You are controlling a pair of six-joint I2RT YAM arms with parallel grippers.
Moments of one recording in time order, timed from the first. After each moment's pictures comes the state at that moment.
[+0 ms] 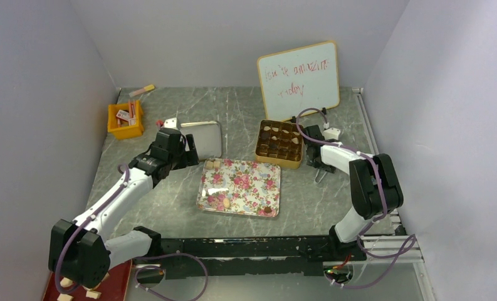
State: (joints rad) left arm -0.38 1.12 0.81 -0.45 -0.20 -0.52; right arm 0.24 1.64 0.87 -0.43 0.62 0.60
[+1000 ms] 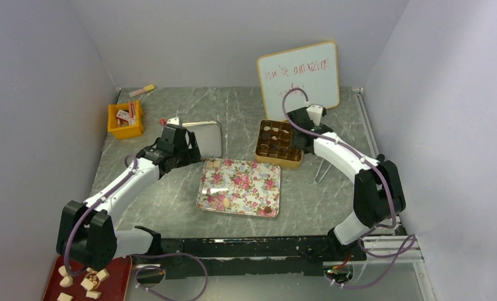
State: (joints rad) left arm -0.37 1.25 0.86 -0.46 -0.21 -0.58; right arm 0.37 1.58 1.12 -0.51 0.54 0.53
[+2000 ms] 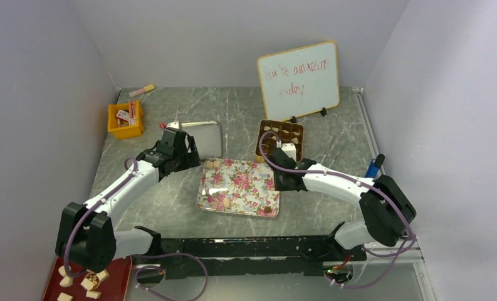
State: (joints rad) left arm -0.37 1.23 0.82 -0.48 -0.20 -0.59; right arm 0.76 1.42 0.79 -0.53 0.36 0.63
